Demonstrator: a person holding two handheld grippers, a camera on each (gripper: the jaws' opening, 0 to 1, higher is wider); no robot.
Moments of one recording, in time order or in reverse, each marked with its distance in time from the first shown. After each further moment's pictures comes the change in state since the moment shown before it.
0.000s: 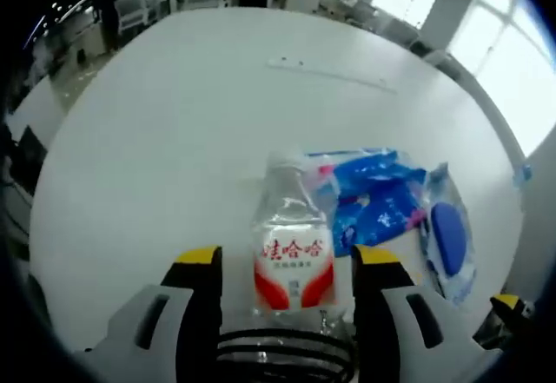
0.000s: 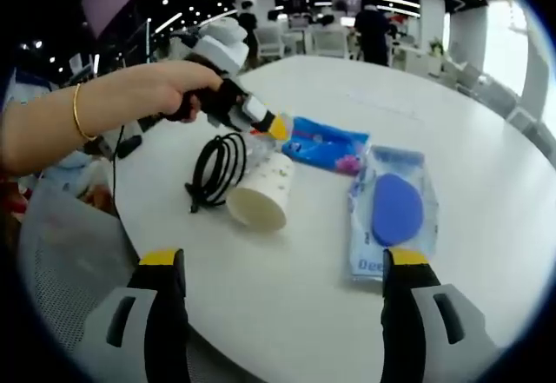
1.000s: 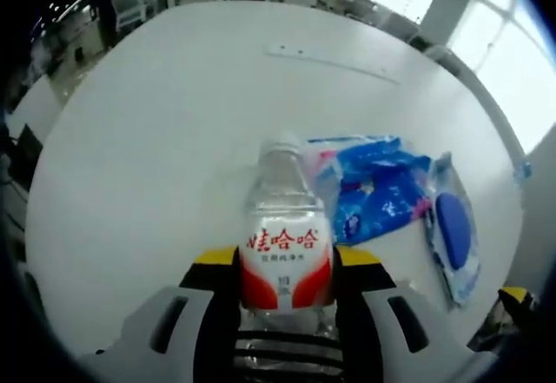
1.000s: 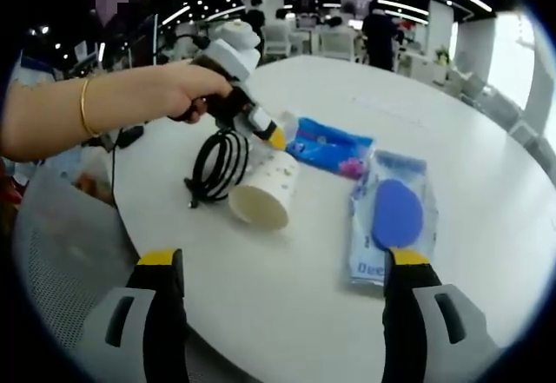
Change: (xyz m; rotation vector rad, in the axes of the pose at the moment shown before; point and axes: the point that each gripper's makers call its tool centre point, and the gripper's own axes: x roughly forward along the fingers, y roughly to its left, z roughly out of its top) left arm 0.003 0.001 -0.016 -0.006 0.014 -0.003; right arm 0.000 0.002 0.000 -0.059 0.008 -0.007
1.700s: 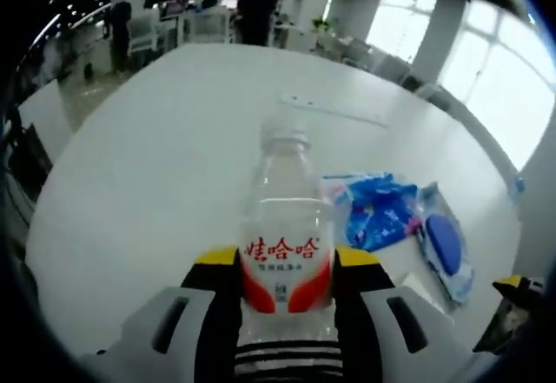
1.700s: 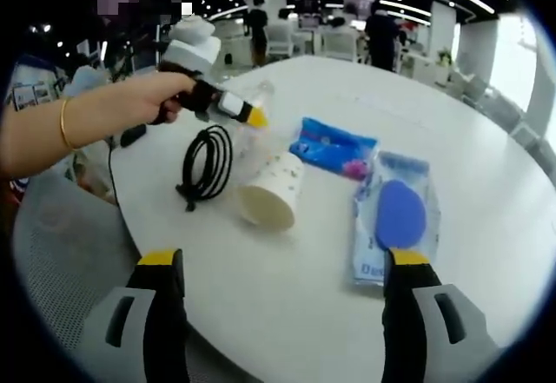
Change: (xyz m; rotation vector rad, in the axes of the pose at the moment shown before) left arm -0.042 0.026 0.023 0.004 -0.265 -0.031; right arm 0.001 0.005 0.001 -0.009 -0.003 0.013
